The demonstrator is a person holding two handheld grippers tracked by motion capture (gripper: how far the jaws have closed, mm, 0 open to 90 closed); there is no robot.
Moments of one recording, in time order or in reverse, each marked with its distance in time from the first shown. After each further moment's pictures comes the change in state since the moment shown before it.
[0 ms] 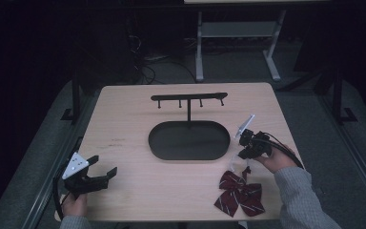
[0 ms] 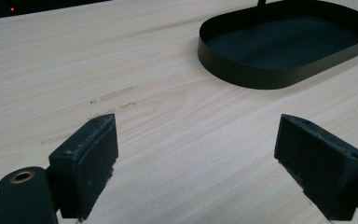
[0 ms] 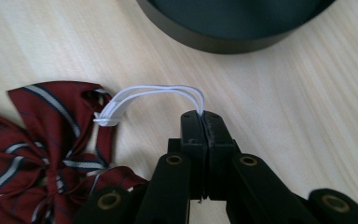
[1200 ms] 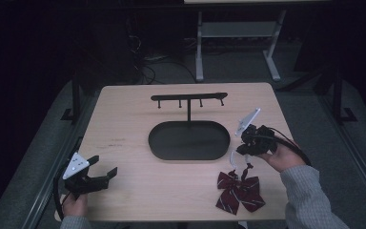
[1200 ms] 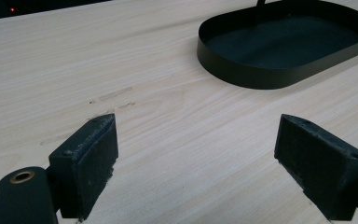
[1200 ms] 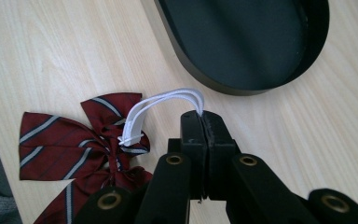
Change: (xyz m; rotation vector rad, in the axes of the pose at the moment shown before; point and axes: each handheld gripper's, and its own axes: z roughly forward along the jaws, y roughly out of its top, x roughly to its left) left arm -0.001 0.000 0.000 0.003 0.001 0.004; right arm 0.023 0.013 -0.054 -0.099 -0.012 -0.103
